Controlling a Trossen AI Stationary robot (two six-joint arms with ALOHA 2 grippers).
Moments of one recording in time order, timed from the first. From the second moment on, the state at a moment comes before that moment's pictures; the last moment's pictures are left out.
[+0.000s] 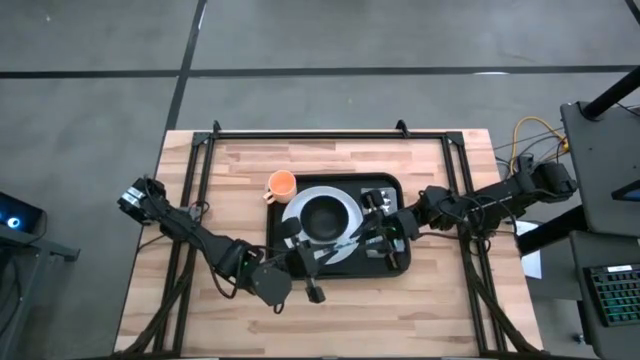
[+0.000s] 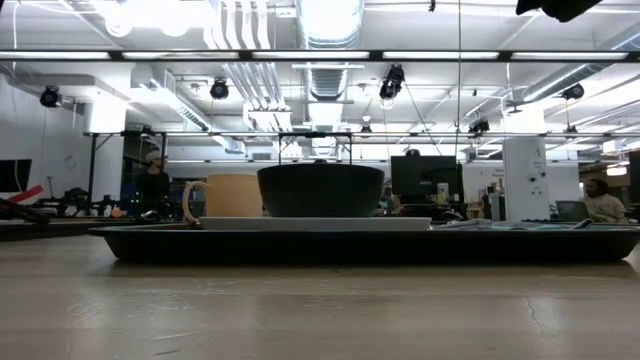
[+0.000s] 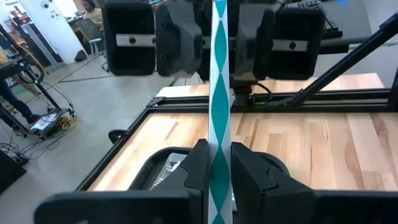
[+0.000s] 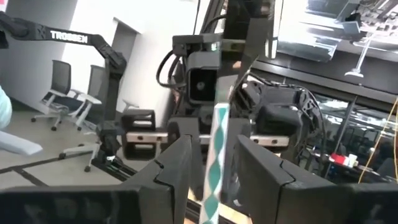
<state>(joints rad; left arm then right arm) -0.54 1.66 1.50 -0.22 -0.95 -0.10 0.18 1.33 0.71 0.92 -0.28 -0.21</state>
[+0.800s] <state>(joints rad) -0.52 1.66 1.44 -0.15 -0.94 -0.11 0.18 1.34 0.73 0.92 -0.26 -0.21</state>
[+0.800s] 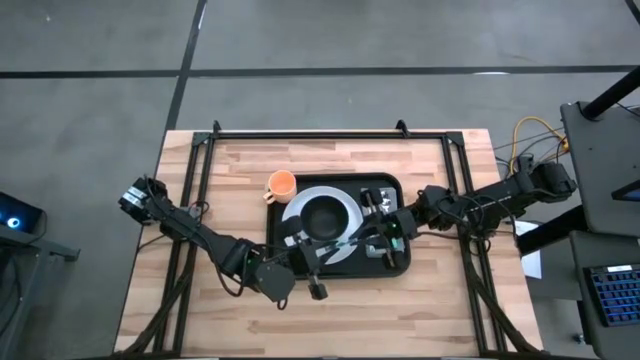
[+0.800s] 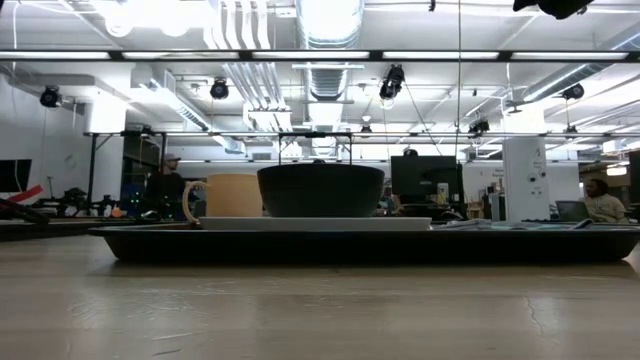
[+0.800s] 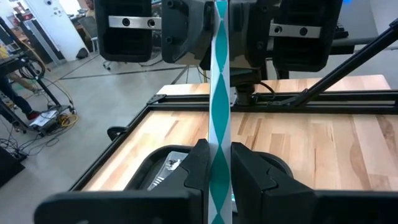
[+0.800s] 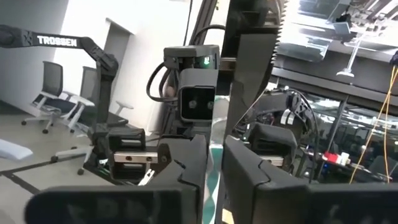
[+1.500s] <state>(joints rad) -0.53 1.48 1.45 -0.52 -1.05 -0.11 0.16 1.06 0.73 -0.03 0.46 0.63</state>
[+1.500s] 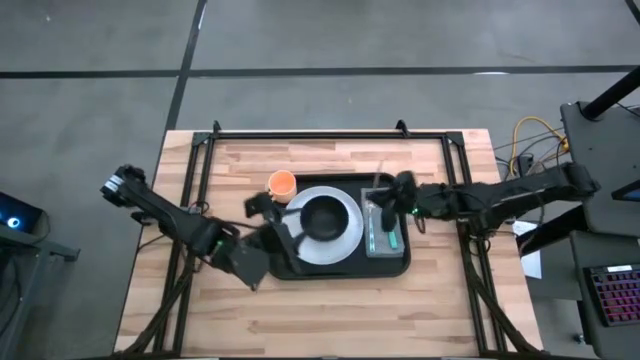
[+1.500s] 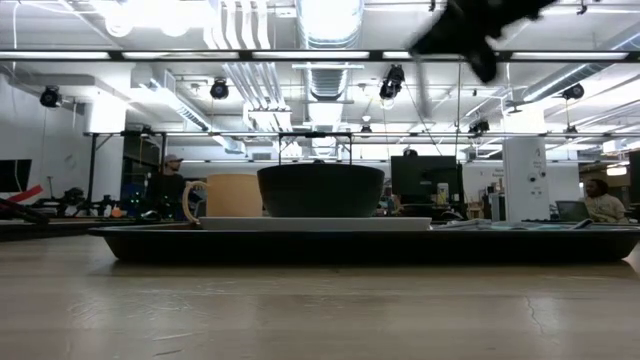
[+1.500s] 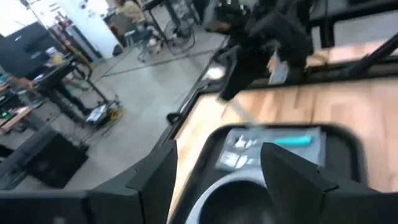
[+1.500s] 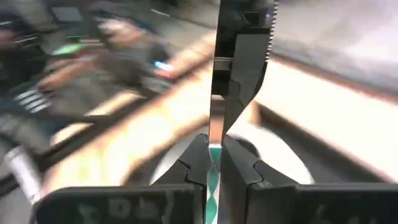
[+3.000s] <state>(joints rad) -0.57 1.11 1.24 -0.85 -0.94 -0.26 -0.17 1.59 0.84 -0.56 -0.06 1.32</state>
